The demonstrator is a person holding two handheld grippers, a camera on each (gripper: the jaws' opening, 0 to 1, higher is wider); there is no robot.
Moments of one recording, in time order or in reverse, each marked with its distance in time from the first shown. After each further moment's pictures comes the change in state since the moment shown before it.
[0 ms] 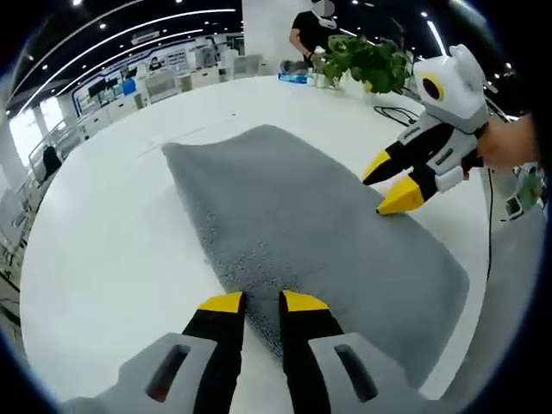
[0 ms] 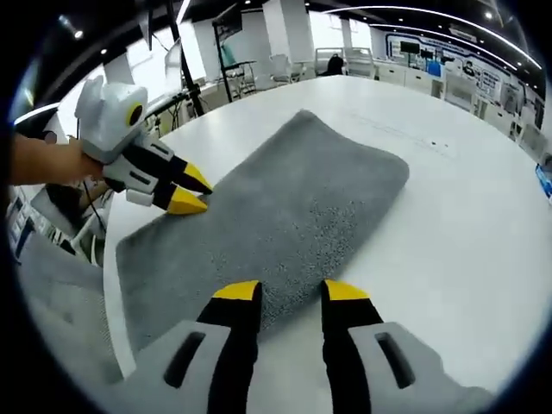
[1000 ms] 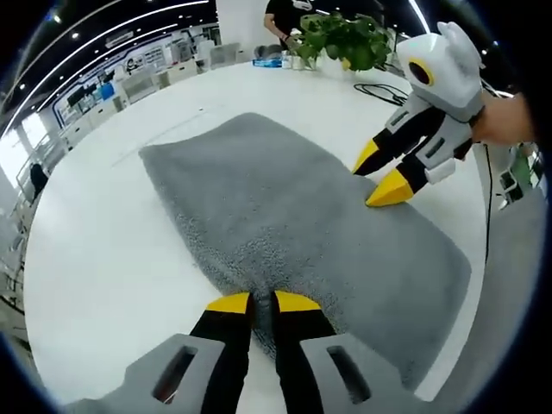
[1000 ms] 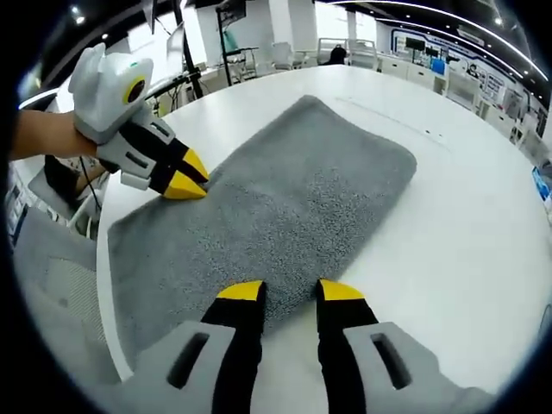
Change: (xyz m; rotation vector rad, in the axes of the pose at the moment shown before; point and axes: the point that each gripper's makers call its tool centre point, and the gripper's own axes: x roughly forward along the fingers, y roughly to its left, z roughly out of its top) left arm 0.015 -0.037 0.012 0.111 0.070 -0.029; right arm -0.020 -0.016 -0.031 -0.030 0.050 -0.021
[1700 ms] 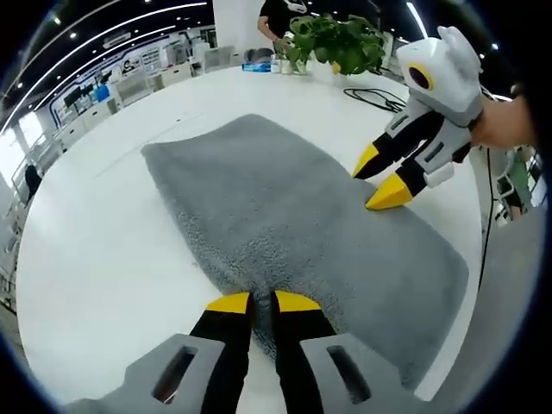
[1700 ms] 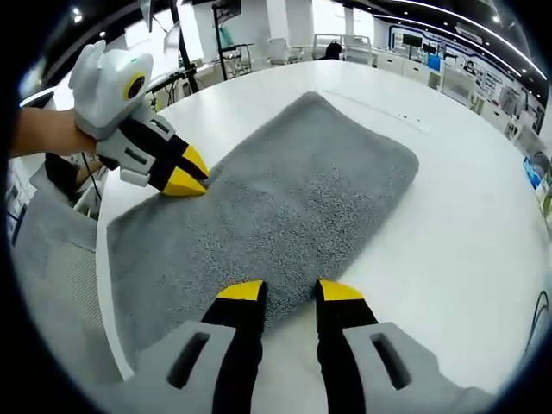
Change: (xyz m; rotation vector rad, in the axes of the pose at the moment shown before) left arm 0.017 -0.040 0.030 -0.003 -0.017 -0.025; right arm -0.030 -0.029 -0.029 0.003 0.023 -0.016
